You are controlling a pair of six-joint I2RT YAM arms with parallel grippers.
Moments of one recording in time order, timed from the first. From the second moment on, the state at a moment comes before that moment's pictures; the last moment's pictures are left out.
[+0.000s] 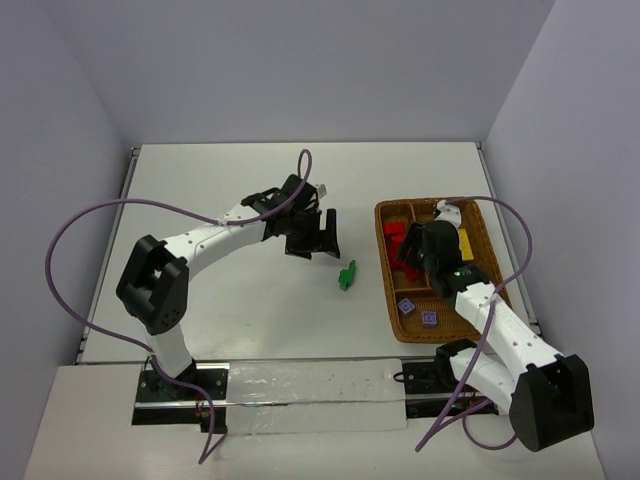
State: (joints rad) left arm -0.75 1.78 1.39 -0.59 0.25 -0.62; right arm 0.27 0.96 0.55 -0.22 0.21 0.50
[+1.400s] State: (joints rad) left arm -0.57 1.59 1.21 -0.57 0.03 -0.86; right arm 0.66 1.63 0.98 -0.42 0.30 0.78
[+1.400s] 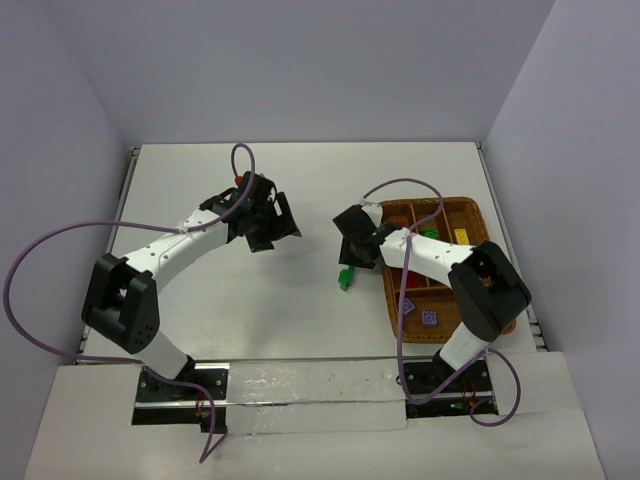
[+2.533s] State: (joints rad) left arm -0.57 1.57 0.86 -0.04 0.56 -0.82; right arm 0.69 1.51 1.04 -0.36 0.19 0.75
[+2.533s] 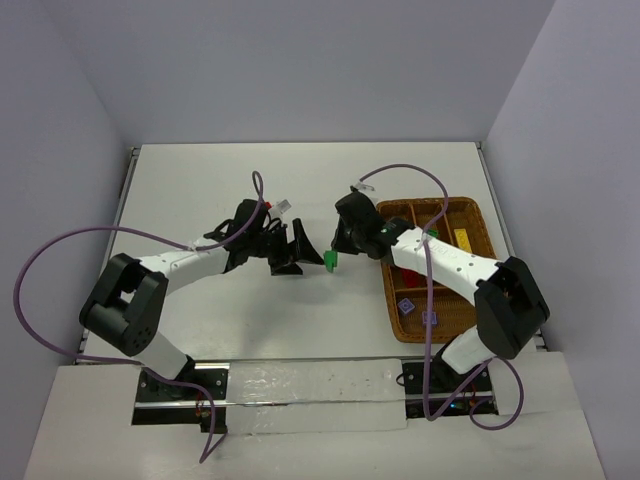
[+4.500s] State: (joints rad) left arm -0.52 1.65 0.86 0.36 0.87 -0.98; right arm 0.66 1.33 0.96 -0.21 0.00 0.81
